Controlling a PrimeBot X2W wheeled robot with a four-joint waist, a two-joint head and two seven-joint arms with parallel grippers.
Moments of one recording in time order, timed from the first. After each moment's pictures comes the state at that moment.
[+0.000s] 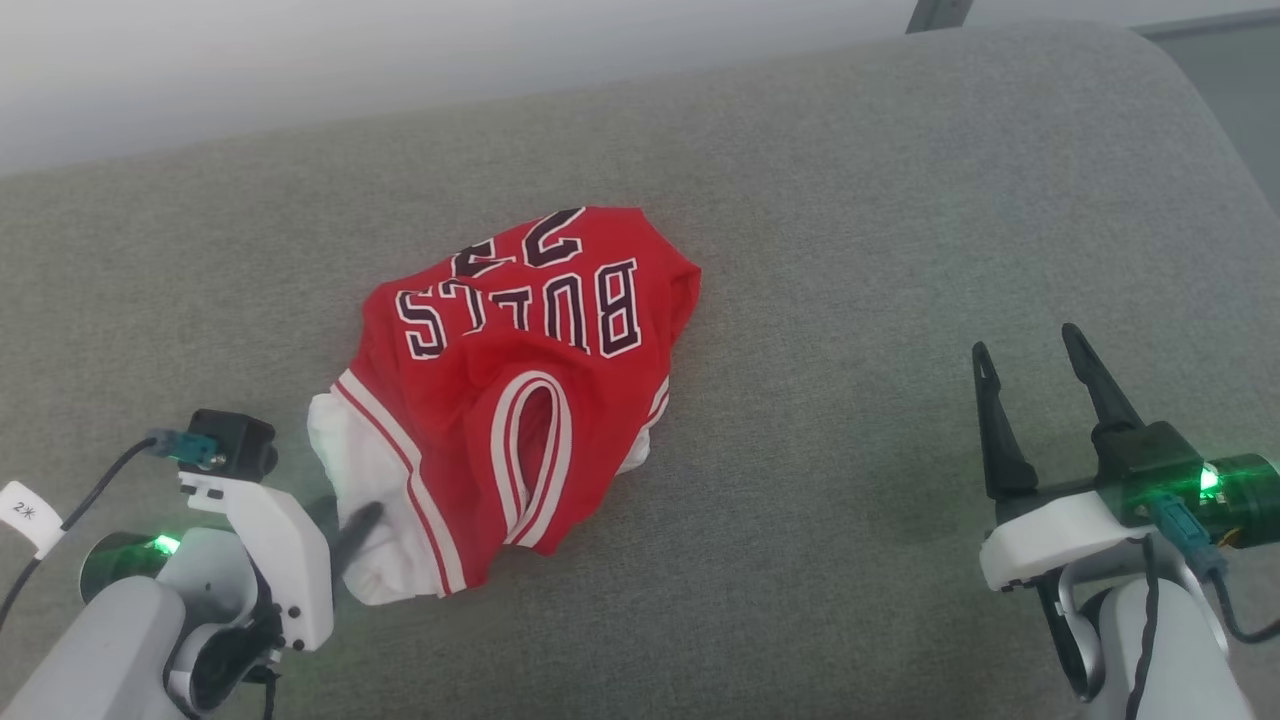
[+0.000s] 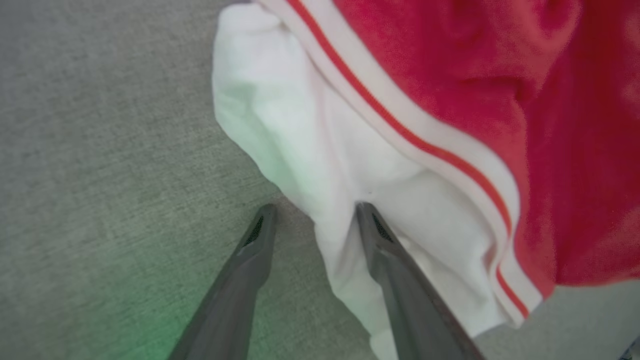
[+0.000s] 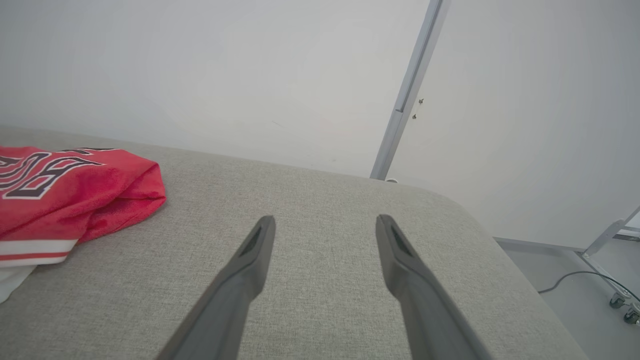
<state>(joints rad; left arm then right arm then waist) -0.33 0.55 -0.40 0.36 -0.79 -0.07 0.43 -0.22 -0.05 -0.08 0.19 -0.11 0.13 -0.26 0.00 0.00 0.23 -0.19</state>
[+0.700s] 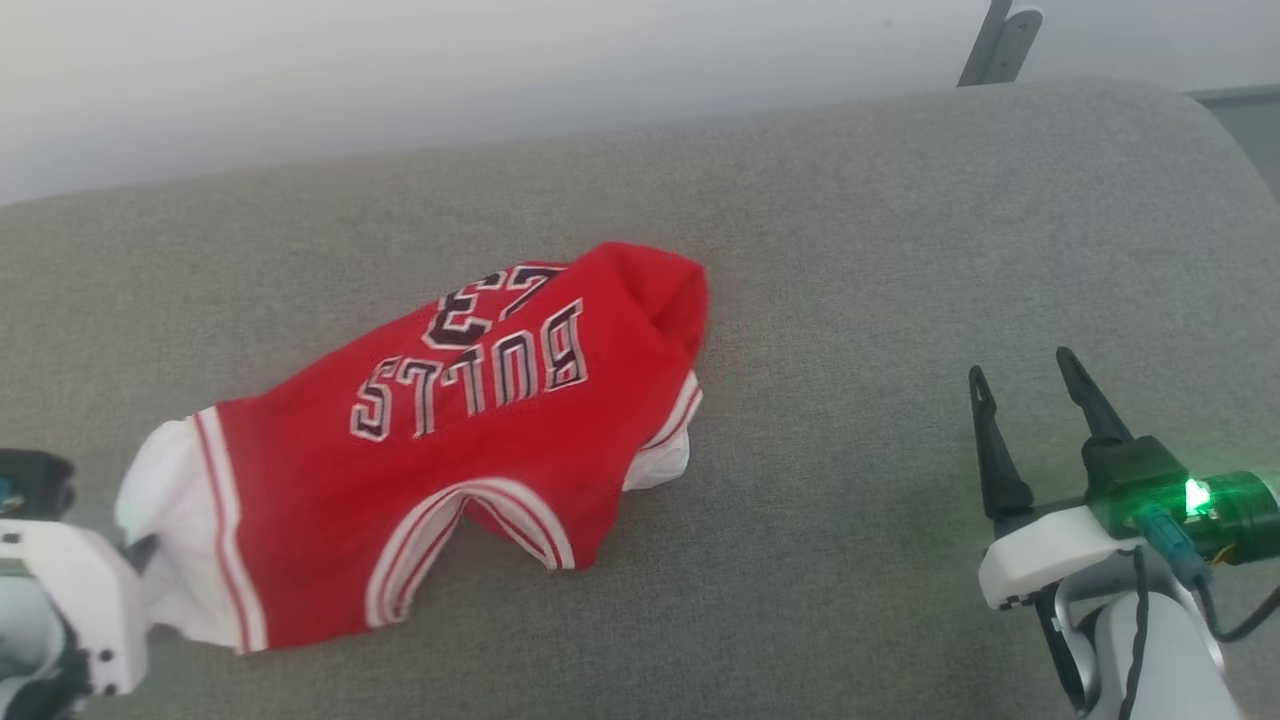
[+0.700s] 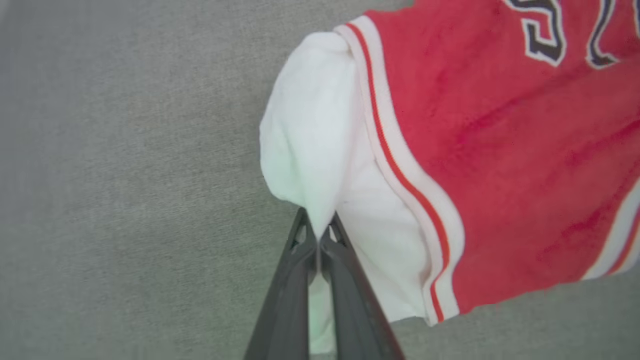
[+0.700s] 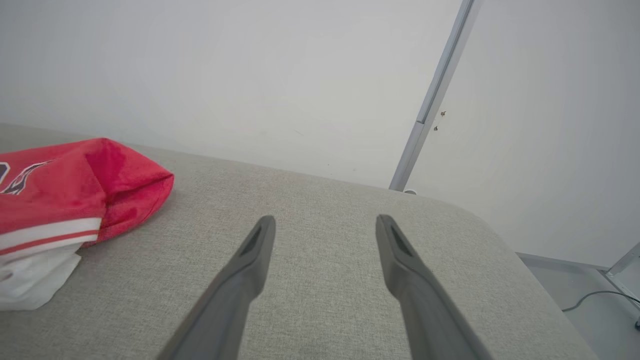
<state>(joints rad) -0.19 0.78 -0.27 0.25 -0.79 0.01 0.41 -0.20 -0.05 -0.08 0.23 -0.13 0.13 -0.26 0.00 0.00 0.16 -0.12</state>
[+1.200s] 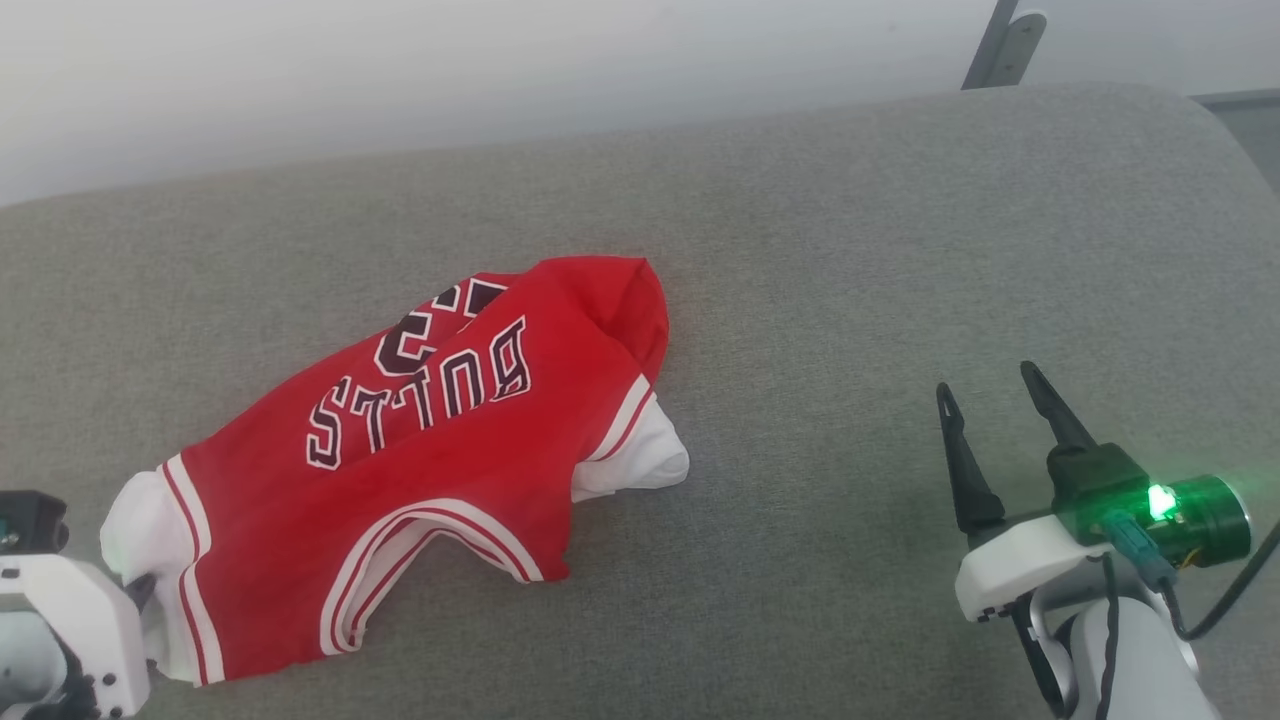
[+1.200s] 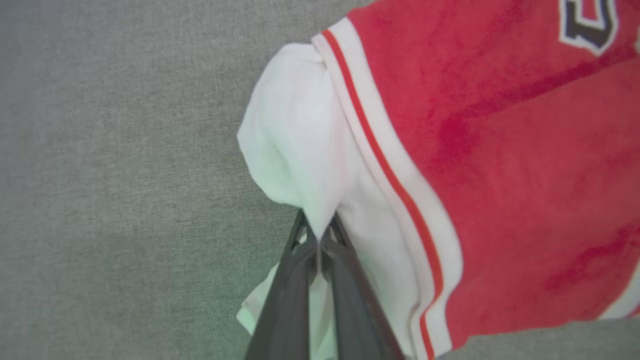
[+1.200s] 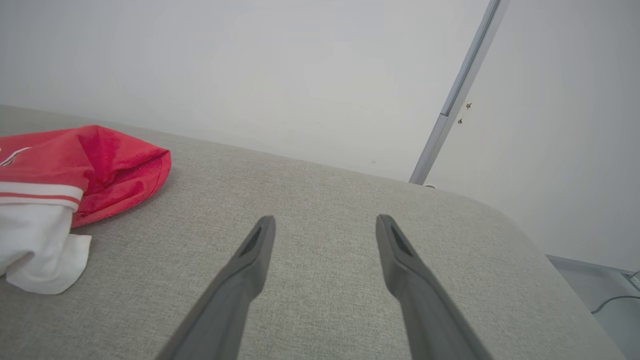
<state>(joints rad) -0.19 0.75 -0.27 0.44 -0.81 -0.03 0.35 -0.20 -0.05 -0.04 0.26 -0.13 0.13 -0.26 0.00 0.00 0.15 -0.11</state>
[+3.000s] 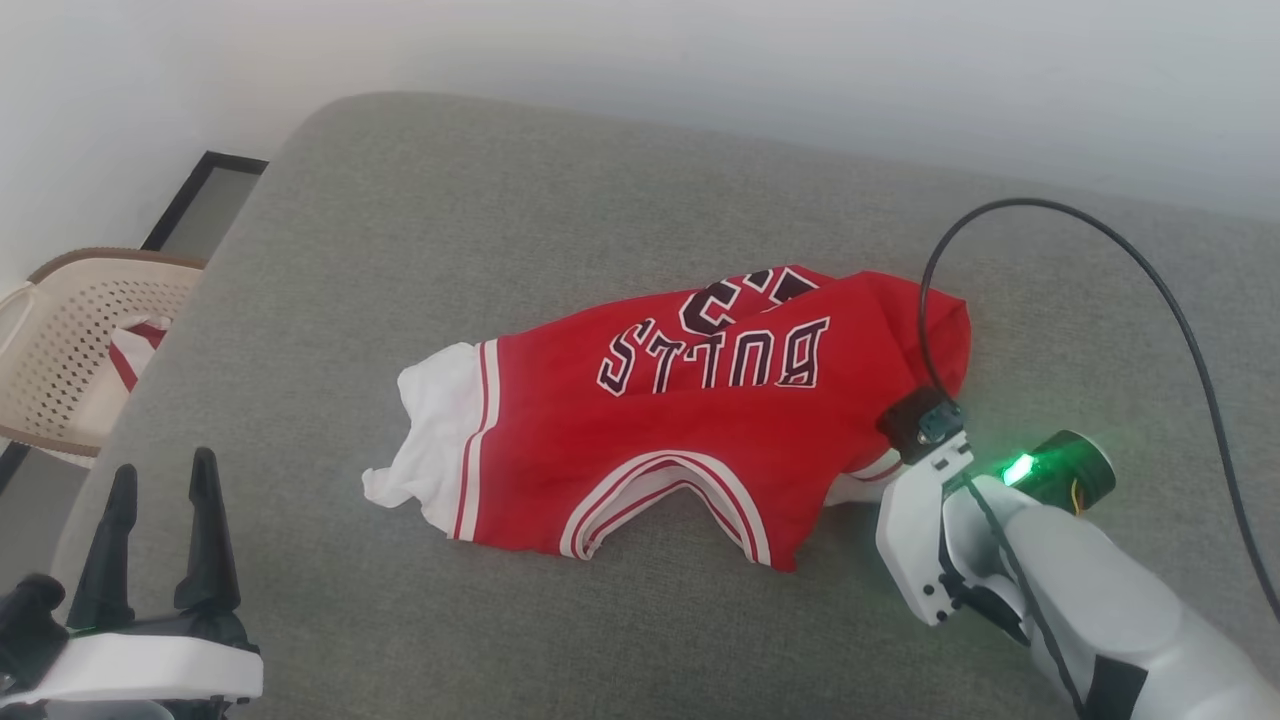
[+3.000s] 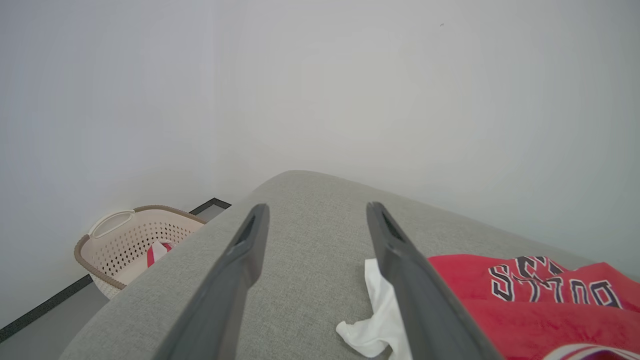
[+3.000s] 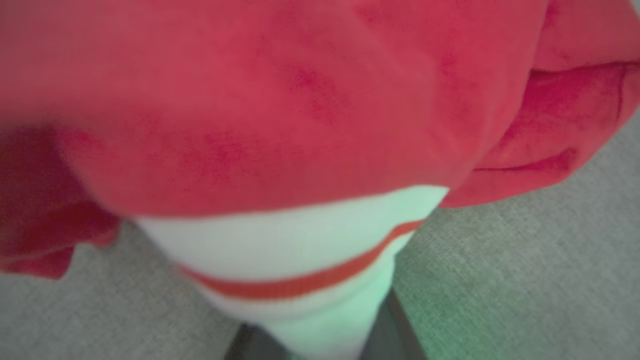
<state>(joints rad) 0.01 0.23 0.18 0.09 -0.49 -0.10 -0.26 -0.61 -0.30 0.74 0.79 0.46 0.13 0.28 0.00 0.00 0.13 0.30</state>
